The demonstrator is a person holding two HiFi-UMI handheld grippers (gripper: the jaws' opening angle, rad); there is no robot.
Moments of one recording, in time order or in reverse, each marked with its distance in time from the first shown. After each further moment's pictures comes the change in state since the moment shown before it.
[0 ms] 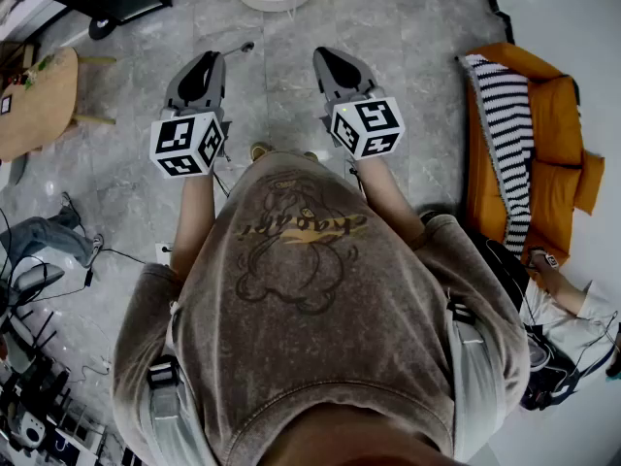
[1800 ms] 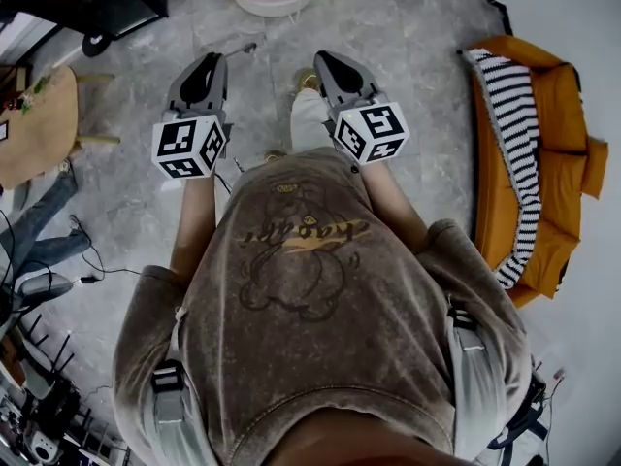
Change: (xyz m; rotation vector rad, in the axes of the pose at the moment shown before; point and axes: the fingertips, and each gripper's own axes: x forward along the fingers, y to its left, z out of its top) left arm 0.022 0.069 -0.013 0.003 -0.011 -0.087; right arm 0.057 0.029 -0.014 0.036 -0.047 -0.038
